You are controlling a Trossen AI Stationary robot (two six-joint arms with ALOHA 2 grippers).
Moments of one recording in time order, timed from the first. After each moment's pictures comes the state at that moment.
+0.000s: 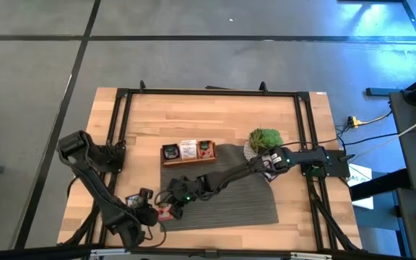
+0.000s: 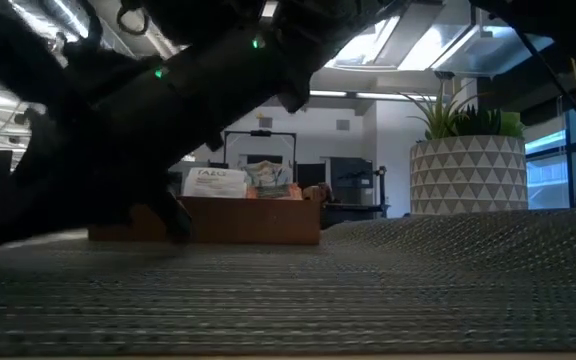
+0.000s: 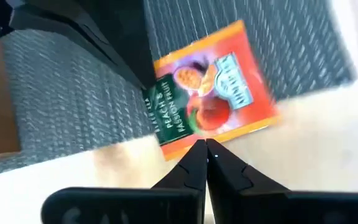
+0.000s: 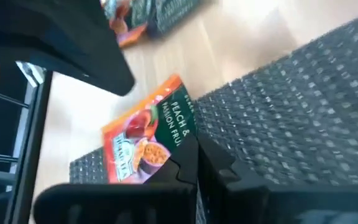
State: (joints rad) left arm -1.01 1.76 1.02 -0.75 -0.50 -0.81; right arm 0.29 2.54 1.94 -0.04 0.00 0.66
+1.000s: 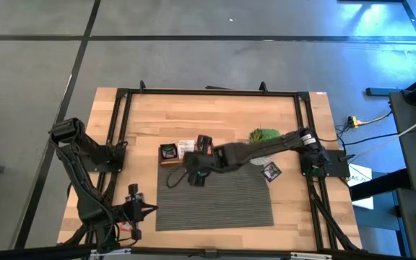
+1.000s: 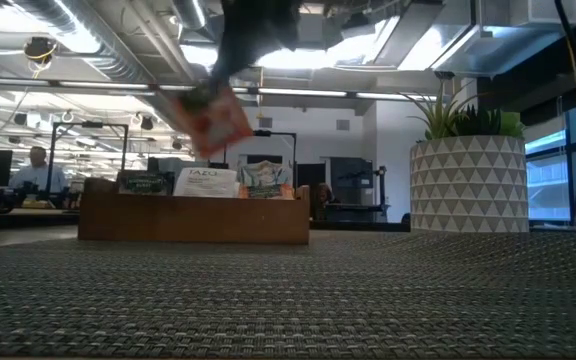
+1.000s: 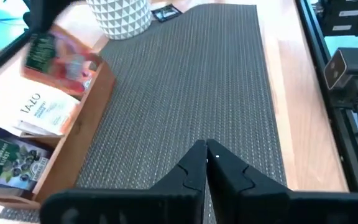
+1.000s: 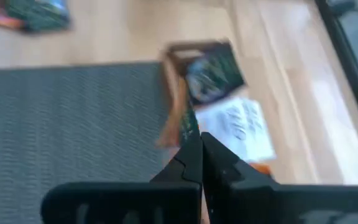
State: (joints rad) left arm -1.15 1.56 1.02 -0.76 -1.04 -1.14; right arm 0.23 2.11 1.94 -0.75 0.43 0.15
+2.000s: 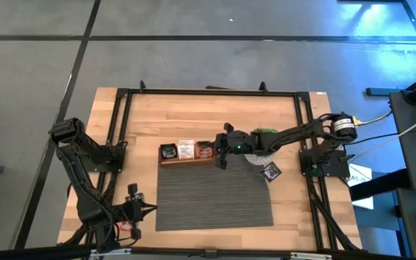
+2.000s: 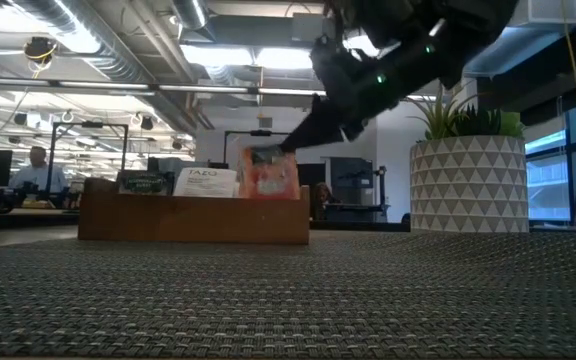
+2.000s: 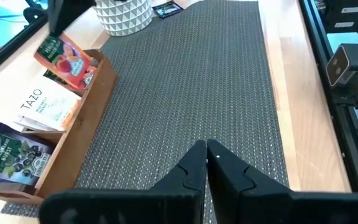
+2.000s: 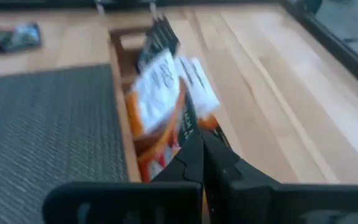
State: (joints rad) left arm -1.16 1.56 1.03 -0.79 -1.03 -1.17; right arm 0.02 1.71 0.90 0.30 0.21 0.05
